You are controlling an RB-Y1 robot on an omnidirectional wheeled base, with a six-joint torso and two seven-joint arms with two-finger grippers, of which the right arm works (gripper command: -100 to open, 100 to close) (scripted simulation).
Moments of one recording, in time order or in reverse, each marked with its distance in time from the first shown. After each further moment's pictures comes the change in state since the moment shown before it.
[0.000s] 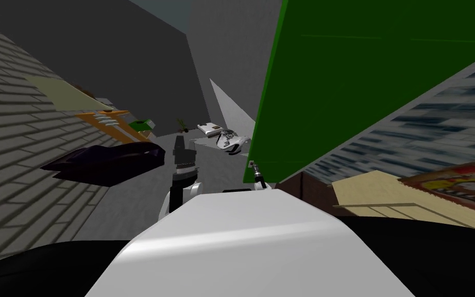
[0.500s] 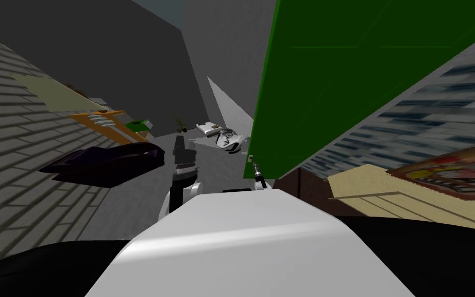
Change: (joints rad) arm 0.002 0.002 -0.015 -0.016 -0.009 0.008 0.000
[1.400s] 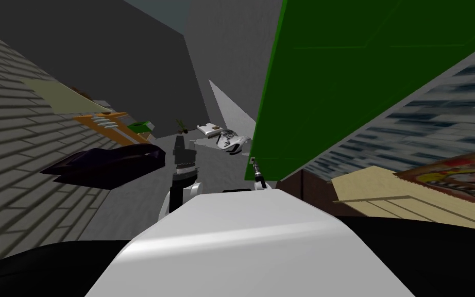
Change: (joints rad) arm 0.004 0.007 -0.006 -0.001 -0.008 -0.008 0.002
